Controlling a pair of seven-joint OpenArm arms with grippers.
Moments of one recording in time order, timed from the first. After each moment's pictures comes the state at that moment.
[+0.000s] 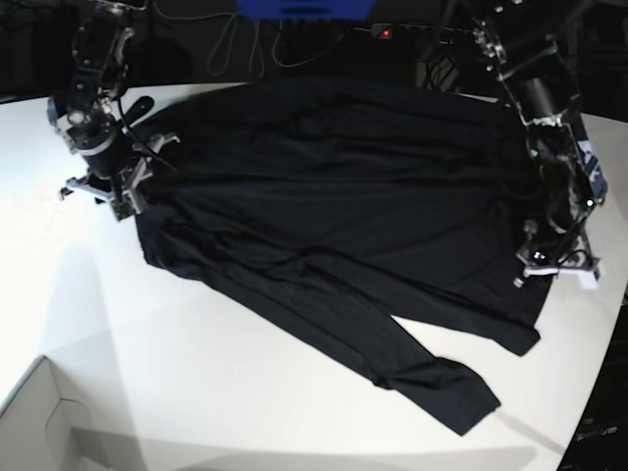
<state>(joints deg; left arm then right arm) -12.6 -11.1 -31.1 63.7 -31.9 -9.1 32.2 -14.2 2.1 24.8 100.6 -18.0 39.9 -22.9</state>
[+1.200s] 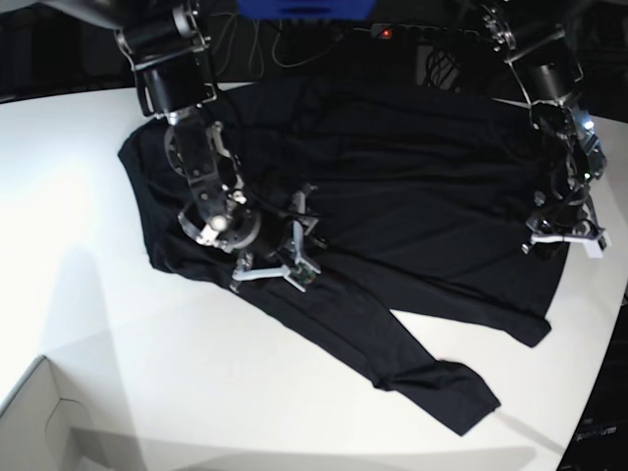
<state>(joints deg) -7.8 -13.5 -31.1 57.1 -27.6 -11.4 20.9 11.7 -0.7 -10.9 71.0 -18.1 36.3 -22.7</state>
